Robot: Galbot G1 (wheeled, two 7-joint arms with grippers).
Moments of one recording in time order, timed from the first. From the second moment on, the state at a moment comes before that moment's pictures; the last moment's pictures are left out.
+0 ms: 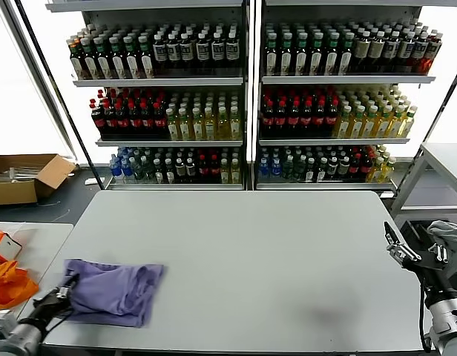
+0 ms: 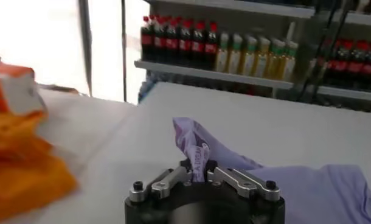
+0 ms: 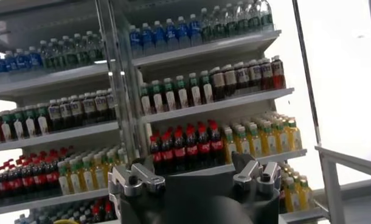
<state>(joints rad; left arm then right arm) 1.63 -1.01 -0.98 -1.85 -0.72 0.32 0.11 -1.58 1.09 0.96 2.09 0.79 -0.09 -0.09</state>
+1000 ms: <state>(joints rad) 1.64 -1.09 -0.64 -2.20 -0.74 0.35 -0.12 -1.61 1.06 0.97 2.11 0.79 -0.10 -0.08</state>
